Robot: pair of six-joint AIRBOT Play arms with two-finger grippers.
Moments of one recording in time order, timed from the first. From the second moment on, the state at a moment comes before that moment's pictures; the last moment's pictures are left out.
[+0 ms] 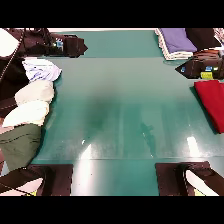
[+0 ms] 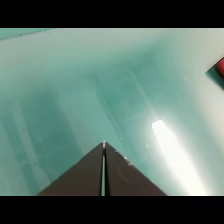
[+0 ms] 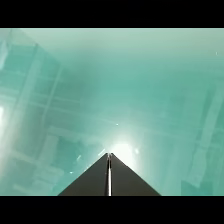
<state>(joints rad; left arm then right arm) -0.38 -1.21 1.60 1.20 -0.91 -1.56 -0.04 -0.93 1.24 -1.05 1.13 1.44</state>
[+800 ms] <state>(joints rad) -0.37 -1.21 1.60 1.25 -0.84 -1.55 -0.03 -0.93 1.24 -1.05 1.13 1.44</state>
